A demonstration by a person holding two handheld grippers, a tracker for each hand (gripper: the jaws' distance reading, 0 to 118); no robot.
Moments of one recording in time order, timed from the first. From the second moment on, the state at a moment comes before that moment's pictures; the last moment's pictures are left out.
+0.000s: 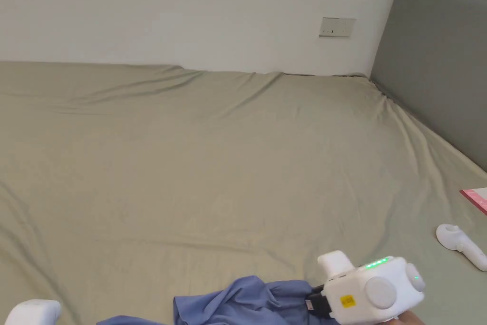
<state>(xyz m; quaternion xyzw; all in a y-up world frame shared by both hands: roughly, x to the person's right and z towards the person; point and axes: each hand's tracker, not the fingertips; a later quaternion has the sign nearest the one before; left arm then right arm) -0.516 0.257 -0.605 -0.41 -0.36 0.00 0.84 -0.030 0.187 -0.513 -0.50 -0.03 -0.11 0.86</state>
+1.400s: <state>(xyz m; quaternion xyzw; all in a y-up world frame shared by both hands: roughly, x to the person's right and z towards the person) -0.722 0.681 -0.652 -0.07 -0.22 0.05 0.97 -0.120 0.760 -0.383 -0.04 -0.08 -0.13 0.99</state>
